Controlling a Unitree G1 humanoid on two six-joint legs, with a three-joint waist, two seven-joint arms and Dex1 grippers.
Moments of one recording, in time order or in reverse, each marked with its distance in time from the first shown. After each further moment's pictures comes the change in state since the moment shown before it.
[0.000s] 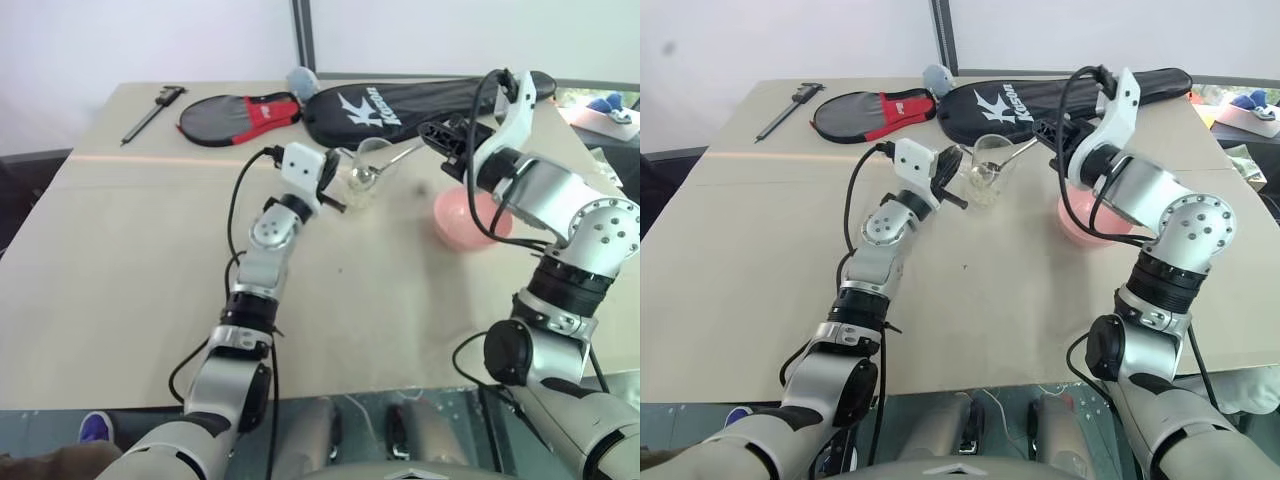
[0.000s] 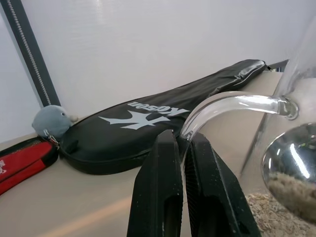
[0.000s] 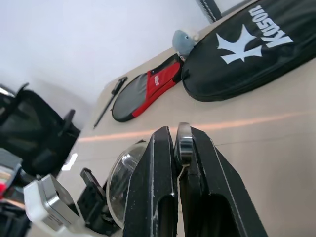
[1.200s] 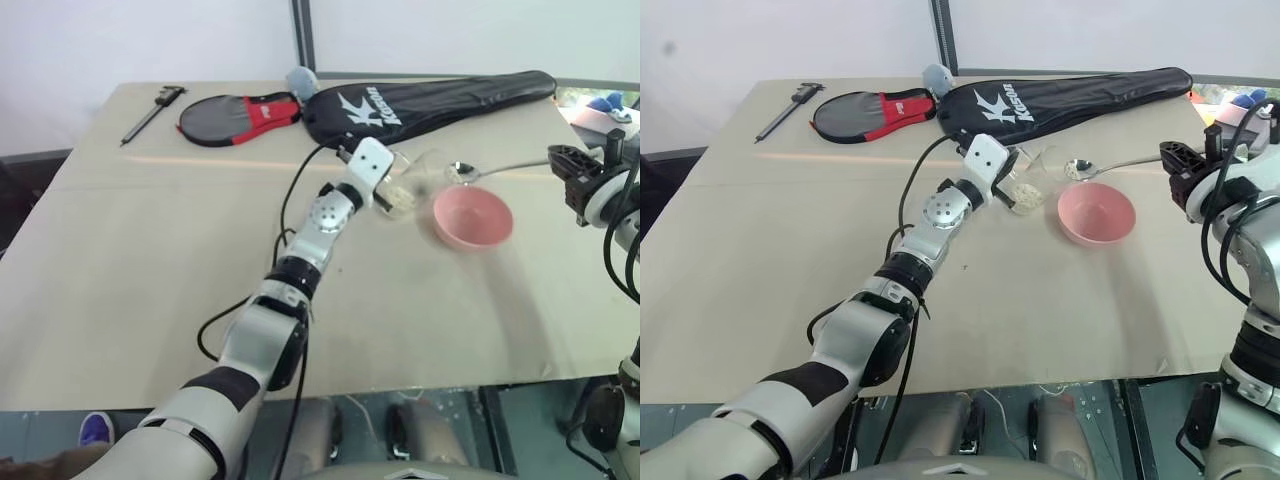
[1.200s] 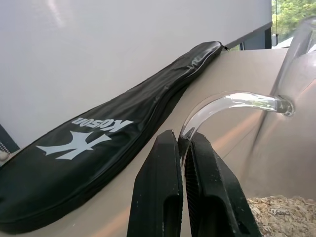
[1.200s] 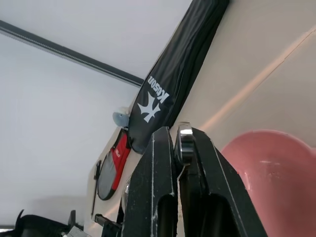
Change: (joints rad) left arm -0.307 -0.138 -0.113 0.524 0.166 -0.199 0.078; right arm 0.437 -0.449 0.001 -0.136 0.738 -0.581 -0.412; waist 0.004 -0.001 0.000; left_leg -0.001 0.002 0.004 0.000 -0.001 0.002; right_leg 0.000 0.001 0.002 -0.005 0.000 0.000
